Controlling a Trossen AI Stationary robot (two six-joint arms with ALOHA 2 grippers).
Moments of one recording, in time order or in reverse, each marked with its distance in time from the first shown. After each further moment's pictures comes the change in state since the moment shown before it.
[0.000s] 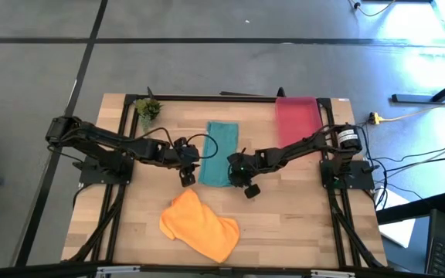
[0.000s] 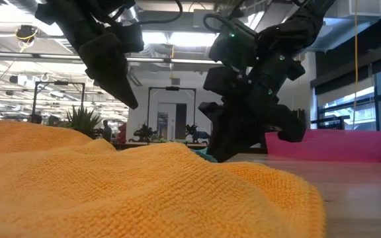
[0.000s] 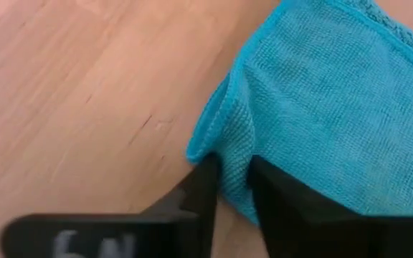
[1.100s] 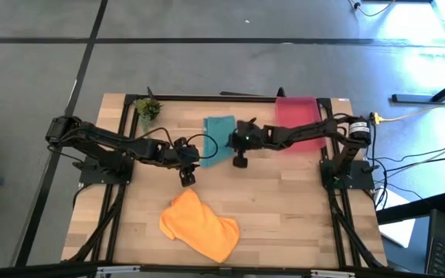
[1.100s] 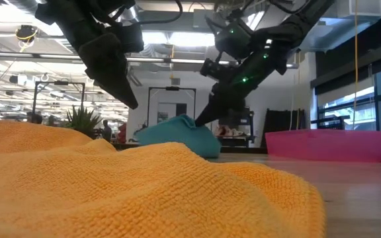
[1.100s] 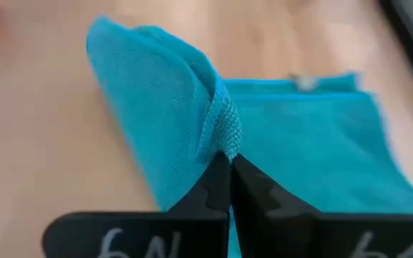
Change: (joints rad) left arm 0.000 0.000 0.000 0.000 0.000 -0.001; right arm -0.228 -0.128 -0.005 0.150 0.158 0.289
